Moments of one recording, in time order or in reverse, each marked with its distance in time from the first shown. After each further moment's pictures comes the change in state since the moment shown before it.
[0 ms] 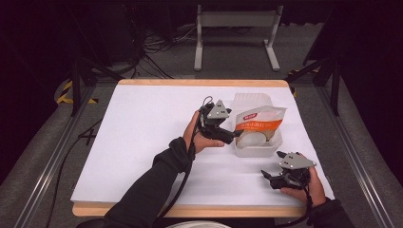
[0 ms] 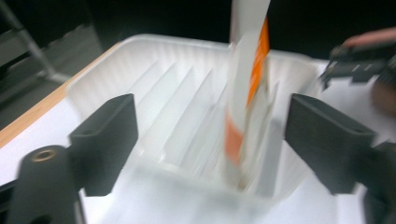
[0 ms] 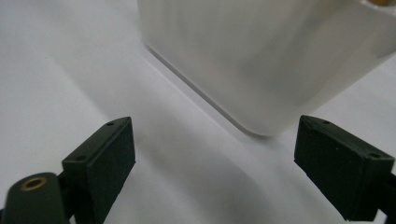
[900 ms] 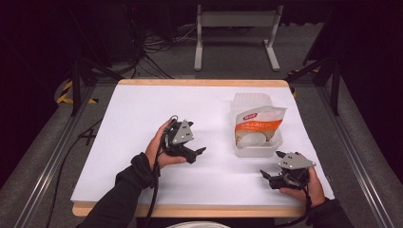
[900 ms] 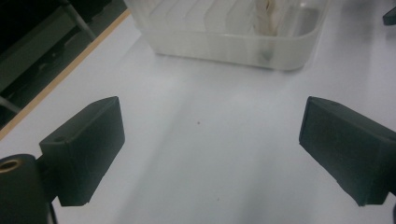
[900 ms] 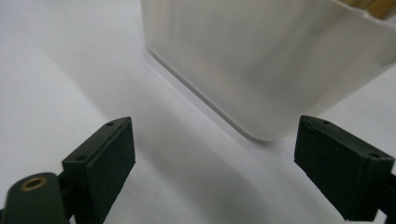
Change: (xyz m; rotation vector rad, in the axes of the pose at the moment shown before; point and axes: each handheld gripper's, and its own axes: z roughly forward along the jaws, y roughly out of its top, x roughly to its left) left arm -0.001 -0.082 -0.075 0.109 0.151 0.107; right arm 0.002 0.002 0.000 -0.009 0.000 -0.002
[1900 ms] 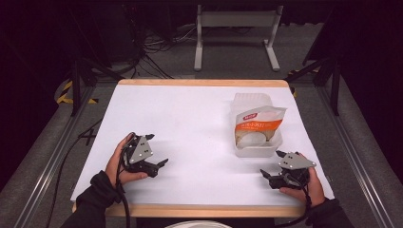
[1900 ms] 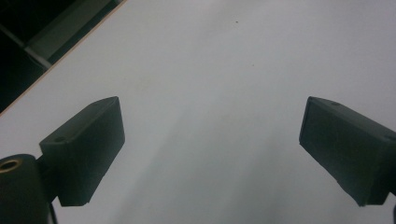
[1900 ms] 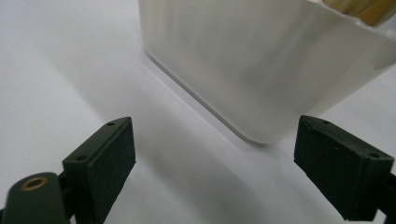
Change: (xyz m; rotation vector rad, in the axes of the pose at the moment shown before) left arm 0.007 -0.089 -0.075 0.050 0.119 -0.028; right arm 0.000 0.001 -0.001 -0.008 -0.011 -0.002
